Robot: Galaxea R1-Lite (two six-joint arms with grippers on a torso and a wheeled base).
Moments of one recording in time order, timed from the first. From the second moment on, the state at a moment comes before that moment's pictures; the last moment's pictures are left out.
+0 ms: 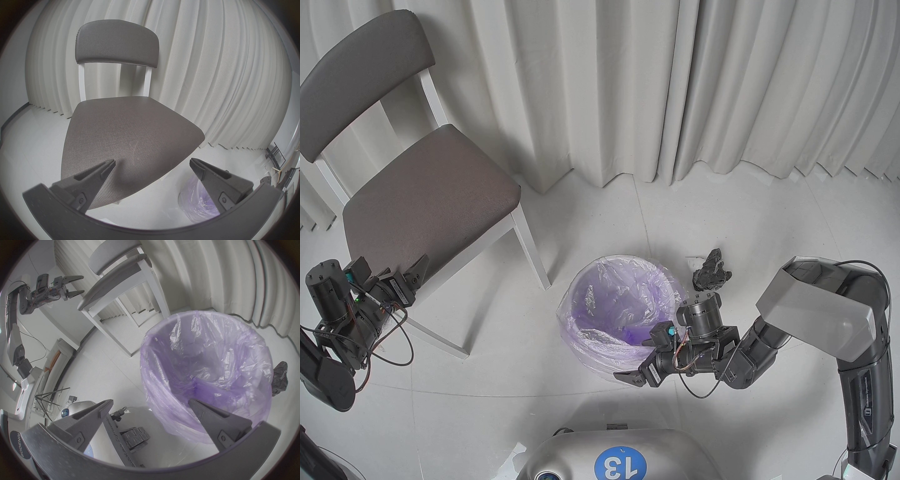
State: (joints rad) left arm 0.04 1.68 -0.30 -1.32 -0.03 -0.24; right arm 0.52 2.44 -1.02 -0.76 0.35 -0.18
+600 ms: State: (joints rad) left arm 0.04 1.68 -0.29 -1.32 -0.03 -0.24; right arm 0.53 2.44 -0.96 -0.80 0.35 -0.19
